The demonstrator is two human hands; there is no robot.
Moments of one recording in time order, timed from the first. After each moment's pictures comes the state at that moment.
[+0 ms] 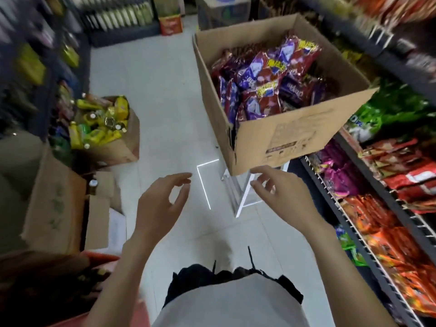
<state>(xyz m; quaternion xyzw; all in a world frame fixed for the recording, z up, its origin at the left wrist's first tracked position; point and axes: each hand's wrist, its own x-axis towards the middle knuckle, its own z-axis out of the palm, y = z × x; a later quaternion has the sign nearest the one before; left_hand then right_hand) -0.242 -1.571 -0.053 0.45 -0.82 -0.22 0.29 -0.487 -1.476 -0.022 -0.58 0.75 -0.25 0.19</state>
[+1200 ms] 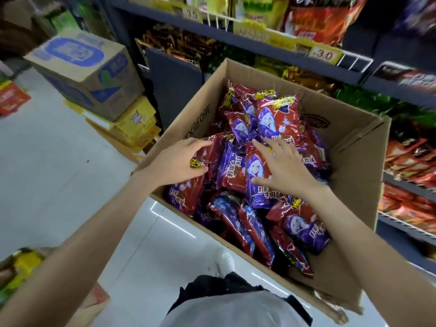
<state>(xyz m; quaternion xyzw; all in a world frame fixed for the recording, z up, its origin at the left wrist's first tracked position) -0.572 -2.113 -0.028 -0.03 -0.98 -0.18 -0.08 -0.657 -1.857 -0.044 -0.35 0.93 -0.03 0.13</state>
